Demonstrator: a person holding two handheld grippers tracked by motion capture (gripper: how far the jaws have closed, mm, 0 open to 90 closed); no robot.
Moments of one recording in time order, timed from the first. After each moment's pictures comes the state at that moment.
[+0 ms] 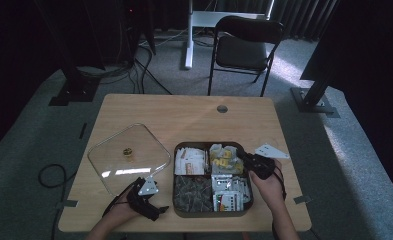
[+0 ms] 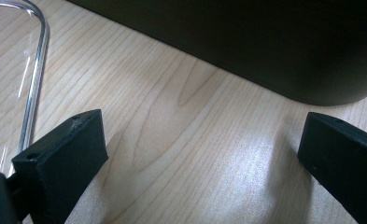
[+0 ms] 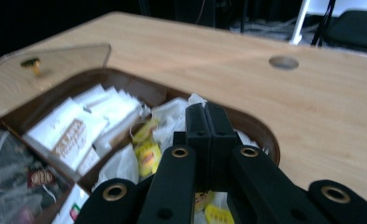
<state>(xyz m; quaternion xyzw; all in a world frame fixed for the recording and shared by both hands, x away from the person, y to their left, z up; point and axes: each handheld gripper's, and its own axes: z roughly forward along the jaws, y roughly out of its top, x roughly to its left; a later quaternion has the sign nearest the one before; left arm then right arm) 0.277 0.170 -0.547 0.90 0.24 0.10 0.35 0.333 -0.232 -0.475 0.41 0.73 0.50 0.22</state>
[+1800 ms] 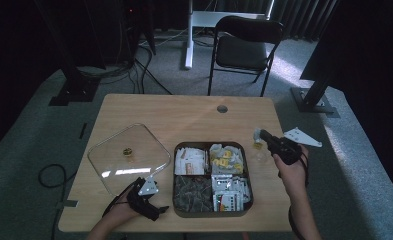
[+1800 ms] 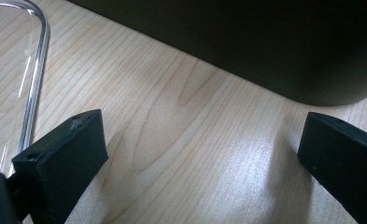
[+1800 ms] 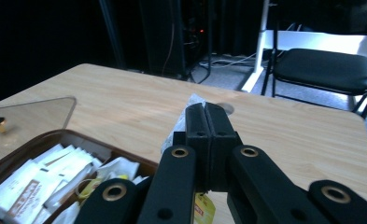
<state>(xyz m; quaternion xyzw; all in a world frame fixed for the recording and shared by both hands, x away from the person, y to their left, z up) 0.277 0.170 -0.547 0.90 0.24 0.10 0.35 0.347 -0.289 -0.421 0.43 0.68 0.53 0.28</state>
